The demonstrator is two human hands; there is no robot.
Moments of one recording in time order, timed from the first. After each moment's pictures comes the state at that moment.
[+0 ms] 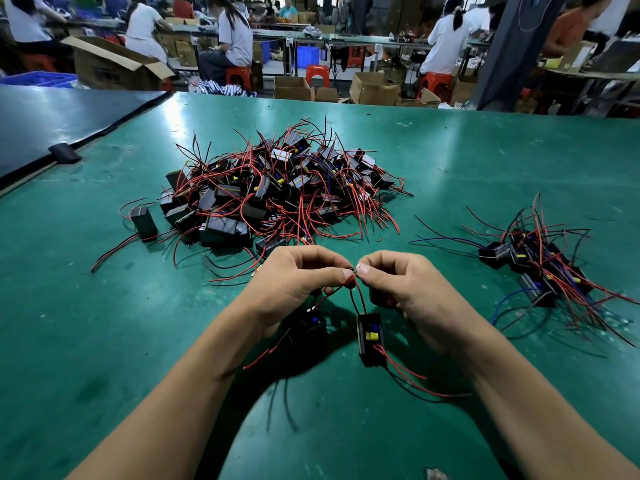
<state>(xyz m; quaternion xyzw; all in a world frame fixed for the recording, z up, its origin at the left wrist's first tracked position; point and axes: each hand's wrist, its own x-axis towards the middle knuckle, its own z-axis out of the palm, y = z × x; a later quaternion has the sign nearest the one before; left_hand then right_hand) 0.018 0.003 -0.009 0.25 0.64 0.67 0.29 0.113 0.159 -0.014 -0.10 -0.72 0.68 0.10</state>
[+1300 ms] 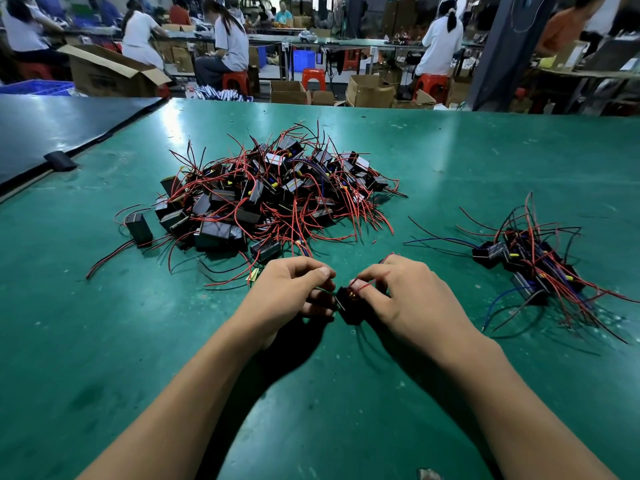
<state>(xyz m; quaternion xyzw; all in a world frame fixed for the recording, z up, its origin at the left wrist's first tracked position) 0.019 0.013 -0.024 0.15 0.67 0.67 0.29 0.120 0.168 -0.020 -0.16 -0.96 0.18 0.13</state>
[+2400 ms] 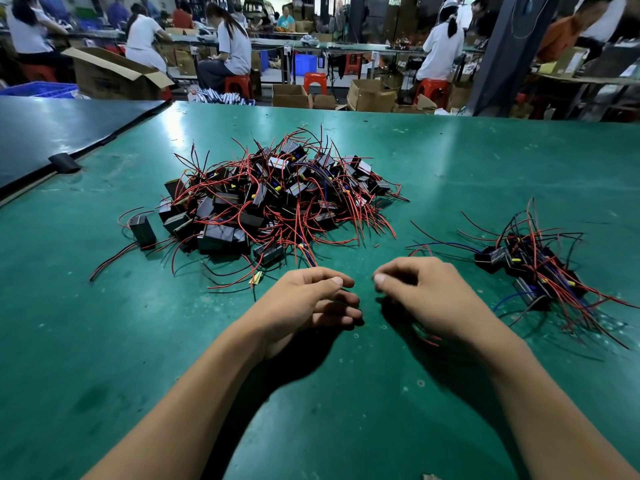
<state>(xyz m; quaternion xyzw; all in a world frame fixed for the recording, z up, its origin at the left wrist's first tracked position) 0.027 0.015 -0.019 0.14 0.60 0.68 0.40 0.121 0.190 -0.010 -0.19 -0.90 0.37 0.12</state>
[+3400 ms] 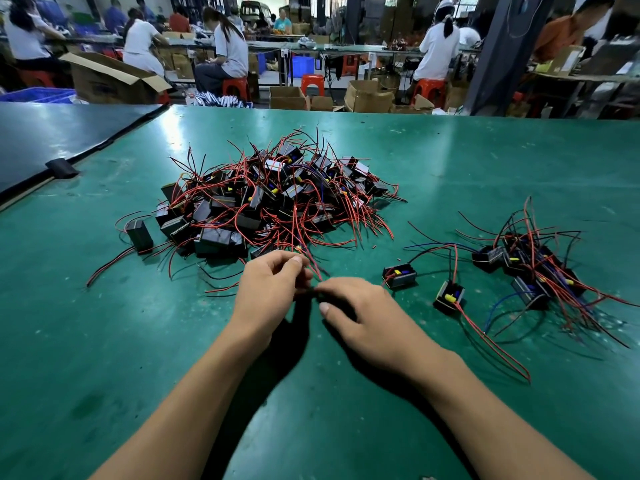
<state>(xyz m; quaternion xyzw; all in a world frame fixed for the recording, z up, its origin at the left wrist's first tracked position) 0.011 0.013 -0.023 0.10 0.70 0.70 0.14 0.102 0.145 -0.045 0.00 -0.95 0.30 0.12</state>
